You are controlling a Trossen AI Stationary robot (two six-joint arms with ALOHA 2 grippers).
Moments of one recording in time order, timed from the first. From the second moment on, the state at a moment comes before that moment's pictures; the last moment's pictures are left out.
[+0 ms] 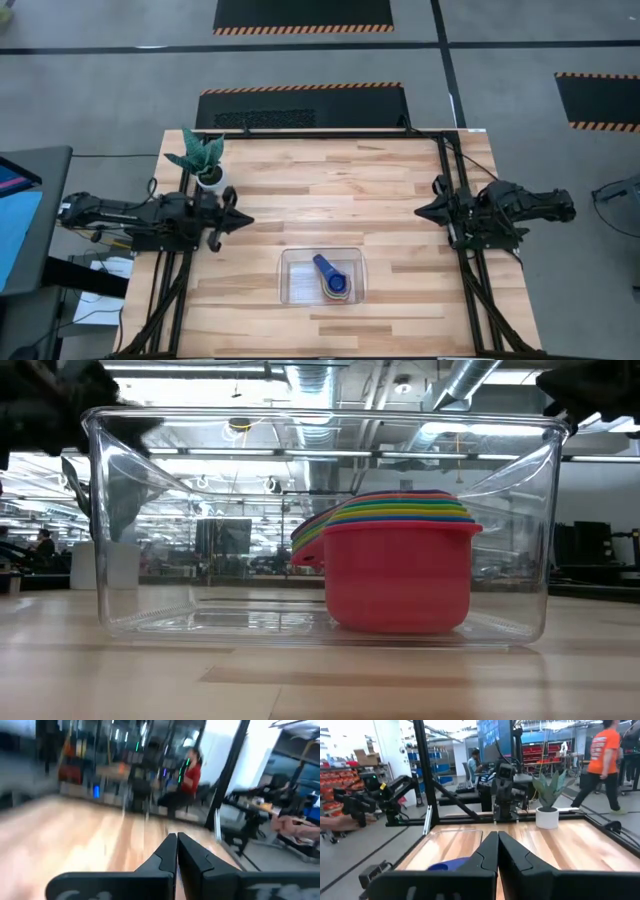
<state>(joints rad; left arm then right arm) -0.05 0.25 0.01 0.34 0.05 -0.25 0.14 0.00 0.24 -0.13 0.05 0.10</state>
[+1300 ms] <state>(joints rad) -0.05 0.27 0.02 -0.01 -0.01 -0.43 -0.02 0.00 0.01 0.05 0.11 0.03</state>
